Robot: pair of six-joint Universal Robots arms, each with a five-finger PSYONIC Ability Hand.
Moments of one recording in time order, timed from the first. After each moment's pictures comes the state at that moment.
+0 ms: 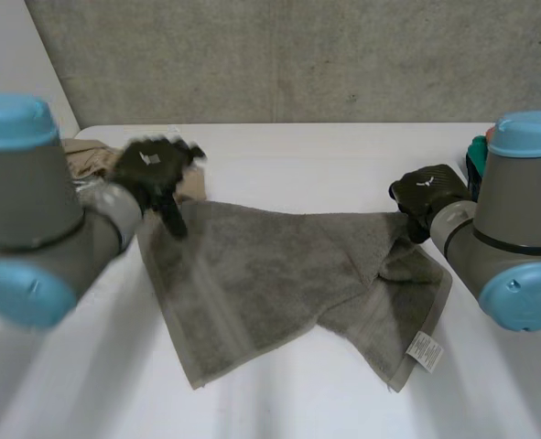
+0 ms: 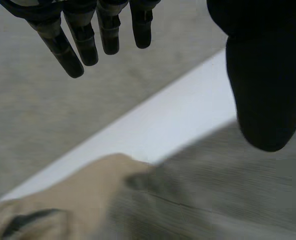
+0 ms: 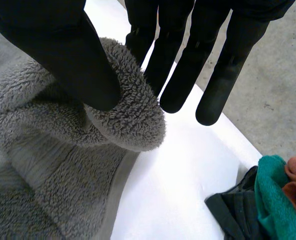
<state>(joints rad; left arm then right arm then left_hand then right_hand) 4.27 -1.93 -1.40 3.09 -1.53 3.40 1.96 -1.05 1.30 0.10 1.61 2.64 0.24 0.24 0.24 0.24 0.07 1.12 1.17 1.19 1.20 0.98</state>
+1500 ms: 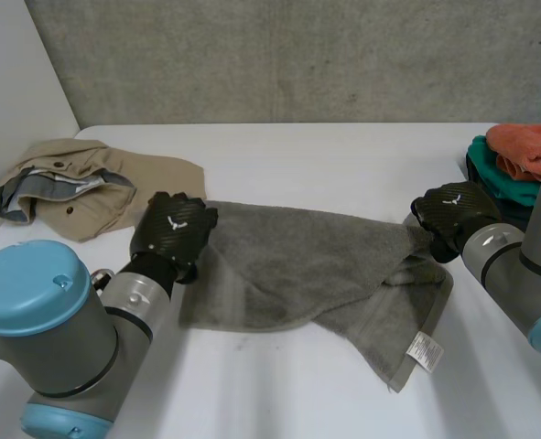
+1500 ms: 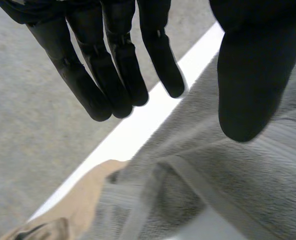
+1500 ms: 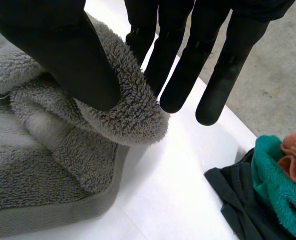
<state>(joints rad) 4.16 -1.88 -1.83 3.61 -1.60 3.60 1.87 -1.21 1.55 0.01 1.51 2.62 0.94 0.97 0.98 0.97 0.35 1.12 1.17 1.19 1.20 0.98</state>
